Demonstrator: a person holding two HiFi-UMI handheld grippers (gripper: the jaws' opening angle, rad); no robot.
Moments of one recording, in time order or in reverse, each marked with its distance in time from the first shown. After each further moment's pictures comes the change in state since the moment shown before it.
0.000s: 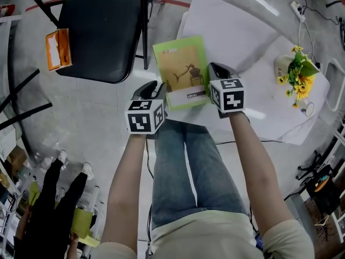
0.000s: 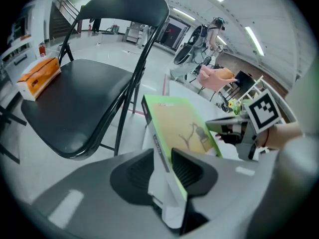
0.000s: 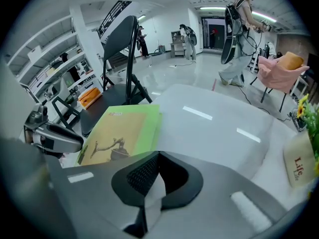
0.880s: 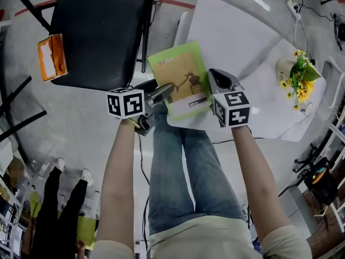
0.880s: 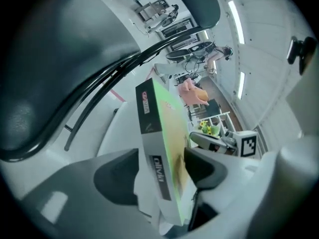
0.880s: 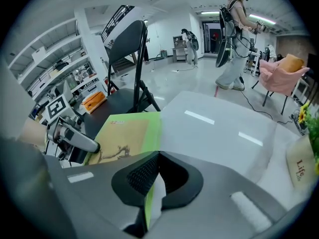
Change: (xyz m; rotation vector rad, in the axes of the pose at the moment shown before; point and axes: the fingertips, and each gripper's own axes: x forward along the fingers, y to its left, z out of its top) left arm 0.032 0.015 0.012 -0.270 0.082 -0.551; right arm -0.003 0.031 0.018 -0.013 -0.055 0.014
